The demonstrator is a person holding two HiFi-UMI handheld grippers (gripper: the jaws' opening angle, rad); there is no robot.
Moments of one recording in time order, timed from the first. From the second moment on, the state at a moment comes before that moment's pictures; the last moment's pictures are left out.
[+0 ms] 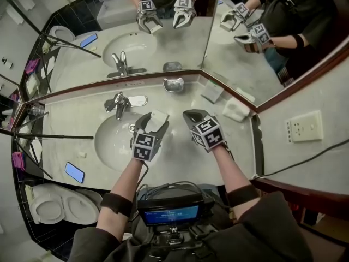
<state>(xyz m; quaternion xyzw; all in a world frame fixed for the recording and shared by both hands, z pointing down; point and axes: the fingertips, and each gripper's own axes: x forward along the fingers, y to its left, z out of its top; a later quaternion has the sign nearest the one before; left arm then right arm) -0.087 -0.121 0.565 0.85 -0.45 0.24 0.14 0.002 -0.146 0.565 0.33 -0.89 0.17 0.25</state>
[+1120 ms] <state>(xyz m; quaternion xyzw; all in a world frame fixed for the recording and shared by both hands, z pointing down) -0.017 -0.129 0.734 0.83 -0.37 0.37 0.20 0.049 -0.132 0.636 0.35 -0.86 0.23 0.30</state>
